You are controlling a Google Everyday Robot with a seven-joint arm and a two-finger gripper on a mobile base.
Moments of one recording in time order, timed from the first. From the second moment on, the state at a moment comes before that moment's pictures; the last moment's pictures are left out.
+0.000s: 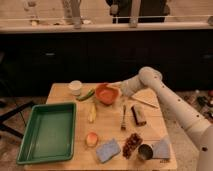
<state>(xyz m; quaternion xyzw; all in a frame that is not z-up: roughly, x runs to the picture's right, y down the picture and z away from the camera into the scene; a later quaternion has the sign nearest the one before) 0.066 0.037 0.854 -0.09 -0.40 -0.25 0.88</state>
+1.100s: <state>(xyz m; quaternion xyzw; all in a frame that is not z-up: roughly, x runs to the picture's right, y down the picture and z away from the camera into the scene) 0.077 0.035 0.874 -0.11 -0.38 -0.31 0.86</state>
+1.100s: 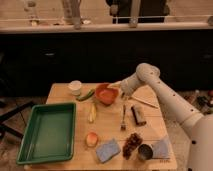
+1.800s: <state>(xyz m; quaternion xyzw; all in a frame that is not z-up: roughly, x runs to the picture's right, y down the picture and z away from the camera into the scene) 0.061 0.019 0.864 -0.12 -0.37 -0.34 0.86</state>
